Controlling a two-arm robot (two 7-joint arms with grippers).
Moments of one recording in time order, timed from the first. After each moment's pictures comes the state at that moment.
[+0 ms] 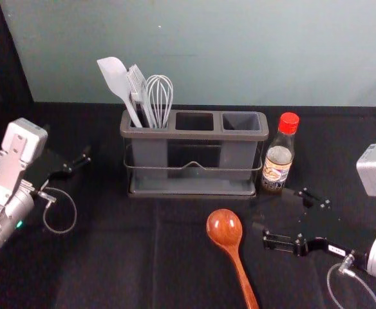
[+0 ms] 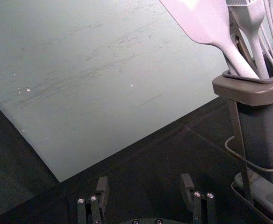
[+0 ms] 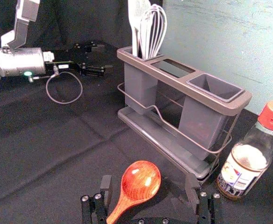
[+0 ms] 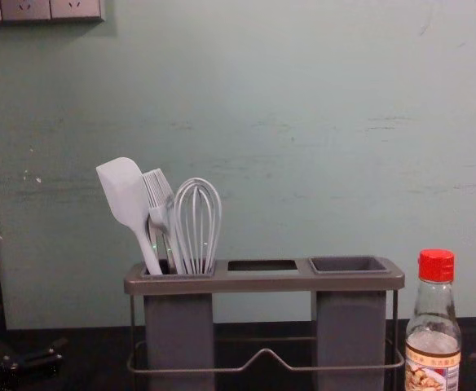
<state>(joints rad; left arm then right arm) -0.20 0.60 0.45 -1.41 -0.25 -0.12 0.03 -0.13 0.72 -0.22 -1.96 0.41 0.27 0.45</state>
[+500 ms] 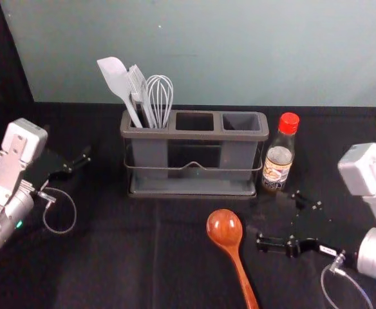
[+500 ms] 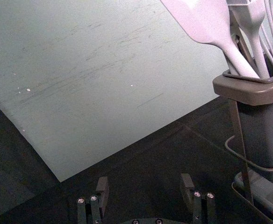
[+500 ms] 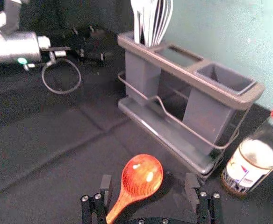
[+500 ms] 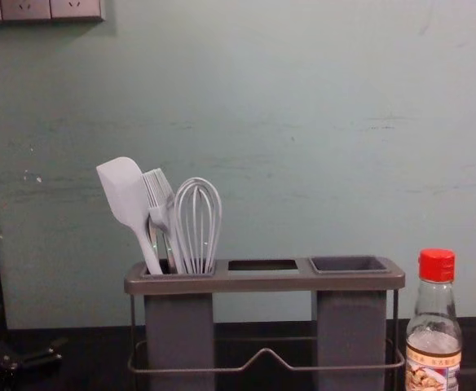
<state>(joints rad) -0.20 0.60 0.45 -1.41 -0.25 -0.12 0.03 -0.08 0.72 -0.27 -1.95 0.38 0.33 0.44</state>
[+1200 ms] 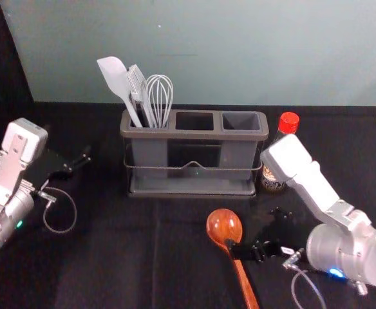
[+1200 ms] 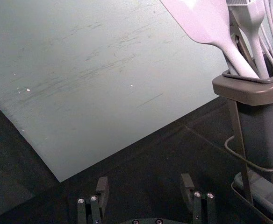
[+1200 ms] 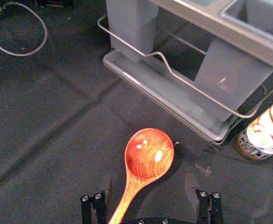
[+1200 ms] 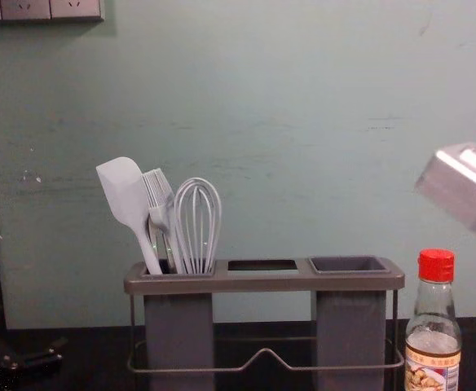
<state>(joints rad) -0.20 0.60 0.45 -1.41 -0.25 -0.12 0.03 0.09 0.55 -0.43 -2.00 0.29 0.87 0.24</state>
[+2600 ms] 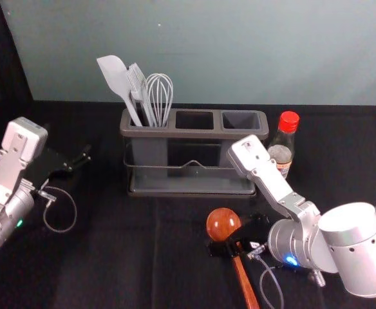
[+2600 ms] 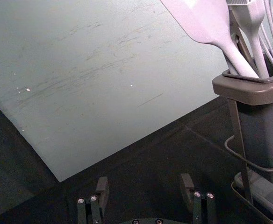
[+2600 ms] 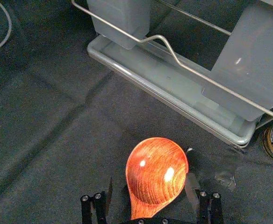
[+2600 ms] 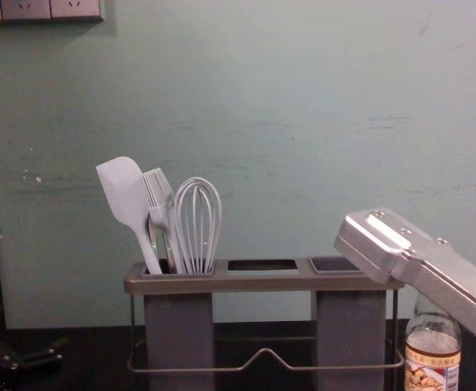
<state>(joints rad) -0.20 0.60 0.45 -1.41 -0.25 -0.12 0.03 0.17 0.34 -0.47 -1.82 0.18 0.99 0.22</state>
